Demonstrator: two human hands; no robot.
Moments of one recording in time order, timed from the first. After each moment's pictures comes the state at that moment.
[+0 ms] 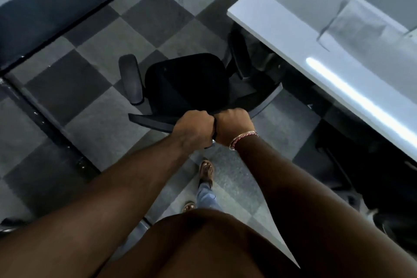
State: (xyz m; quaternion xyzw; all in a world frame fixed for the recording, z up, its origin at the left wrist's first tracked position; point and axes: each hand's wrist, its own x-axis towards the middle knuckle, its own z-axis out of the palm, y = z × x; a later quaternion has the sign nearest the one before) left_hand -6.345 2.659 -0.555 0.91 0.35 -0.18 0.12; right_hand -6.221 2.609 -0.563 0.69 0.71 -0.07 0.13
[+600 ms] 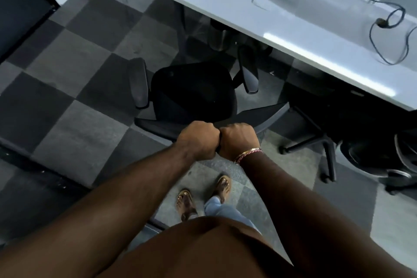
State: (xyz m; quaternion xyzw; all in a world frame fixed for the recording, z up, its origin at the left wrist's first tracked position) left_hand -6.313 2.483 -0.566 0.97 0.13 -0.22 0.04; right_hand -6.215 2.388 -0.563 0.80 0.58 -0.10 0.10
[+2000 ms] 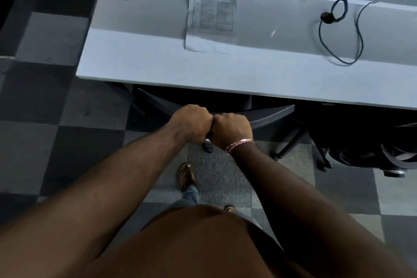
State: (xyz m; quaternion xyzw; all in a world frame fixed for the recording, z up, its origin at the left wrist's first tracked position) left_hand -5.968 2.672 -0.563 0.97 -0.12 -0.21 -0.03; right_hand -5.932 2.537 -0.579 0.91 0.39 -0.09 0.03
